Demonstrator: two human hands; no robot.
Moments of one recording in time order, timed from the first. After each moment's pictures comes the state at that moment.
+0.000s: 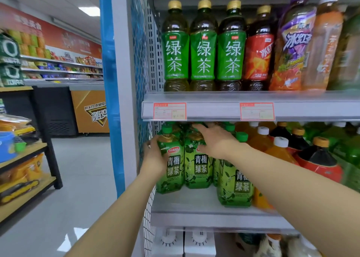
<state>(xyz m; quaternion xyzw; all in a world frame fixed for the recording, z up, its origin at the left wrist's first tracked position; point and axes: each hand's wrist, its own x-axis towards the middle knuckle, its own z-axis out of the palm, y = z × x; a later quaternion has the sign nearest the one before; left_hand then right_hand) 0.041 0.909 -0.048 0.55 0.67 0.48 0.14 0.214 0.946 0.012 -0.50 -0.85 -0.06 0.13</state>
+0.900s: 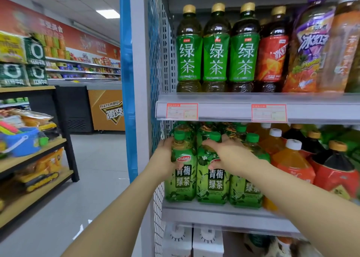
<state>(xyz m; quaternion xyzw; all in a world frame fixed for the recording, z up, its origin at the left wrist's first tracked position) 0.032 0.874 -0.035 0.66 0.65 0.36 0.09 0.224 0.904 -0.001 -0.49 -0.87 -0.07 0.06</state>
